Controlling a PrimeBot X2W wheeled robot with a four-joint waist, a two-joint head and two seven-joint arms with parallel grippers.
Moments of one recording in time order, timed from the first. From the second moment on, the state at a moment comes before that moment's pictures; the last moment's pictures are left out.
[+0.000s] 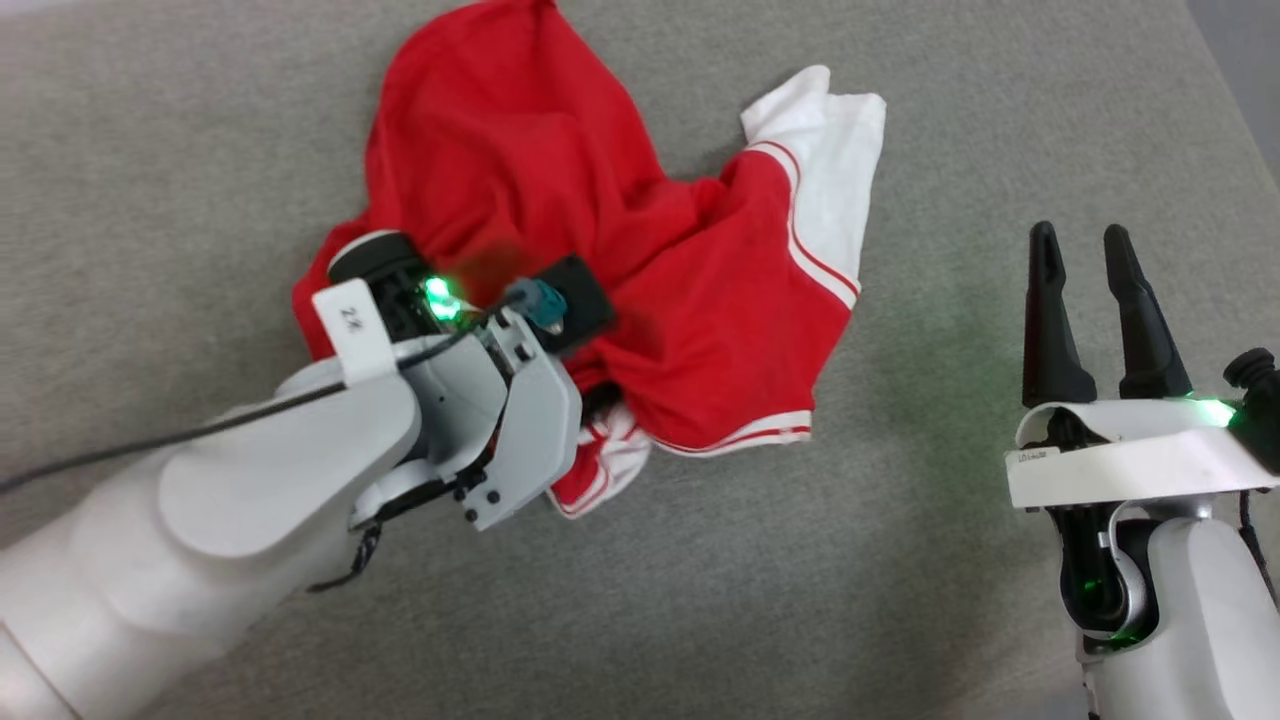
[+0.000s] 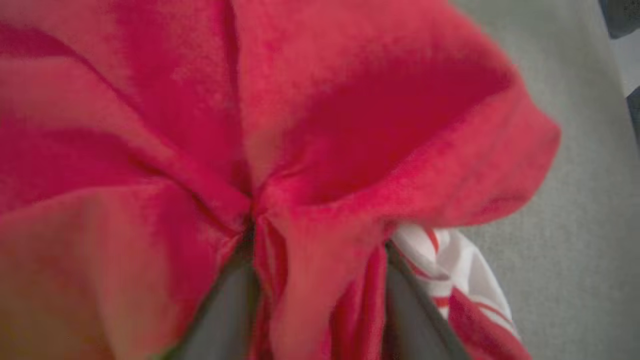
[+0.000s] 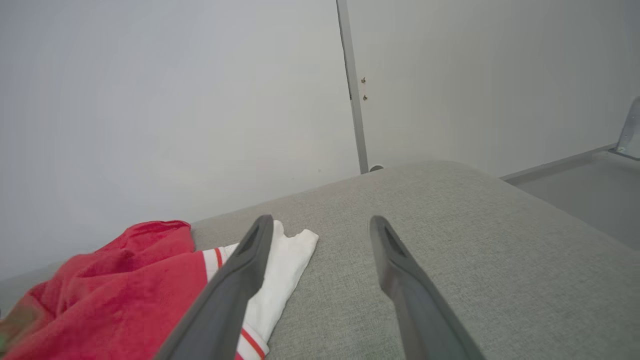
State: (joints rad) left arm -1.12 0.65 -1.27 0.21 -0.80 -0.13 0.40; right arm -0.38 -0.05 0.04 0.14 0.44 0.13 -0.26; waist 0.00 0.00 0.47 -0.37
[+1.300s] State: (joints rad) left arm -0.37 0.52 -0.60 0.54 -0.88 -0.10 -0.26; right arm -0.08 -0.14 -0.07 0.28 0.25 0.13 -0.26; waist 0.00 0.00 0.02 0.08
